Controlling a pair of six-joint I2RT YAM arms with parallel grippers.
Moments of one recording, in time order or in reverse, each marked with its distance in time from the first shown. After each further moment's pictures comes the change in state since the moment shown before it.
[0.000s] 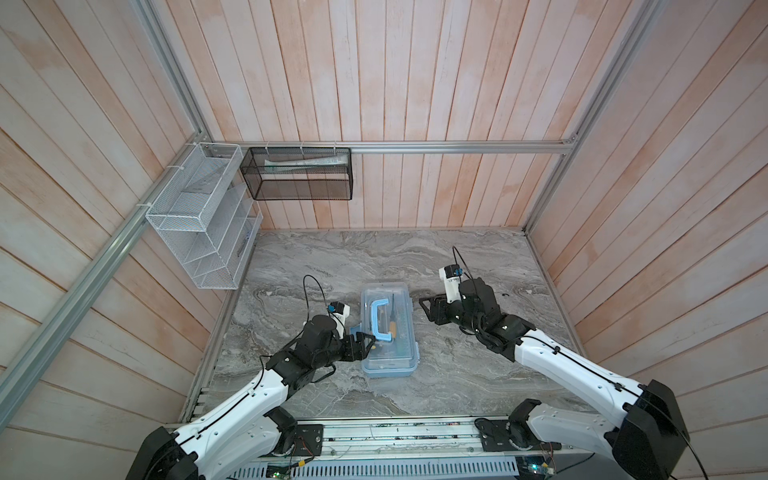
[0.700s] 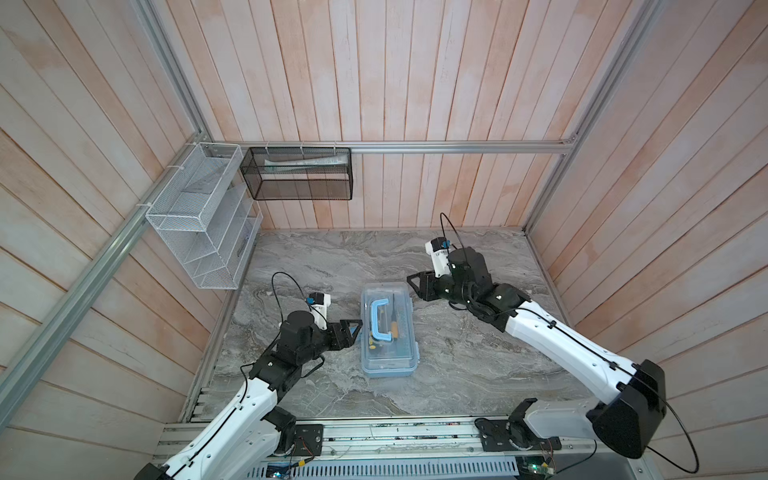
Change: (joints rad) left arm 0.177 -0.137 -0.031 0.058 0.113 0.007; right arm 0.037 0.117 0.340 -0.204 -0.033 0.042
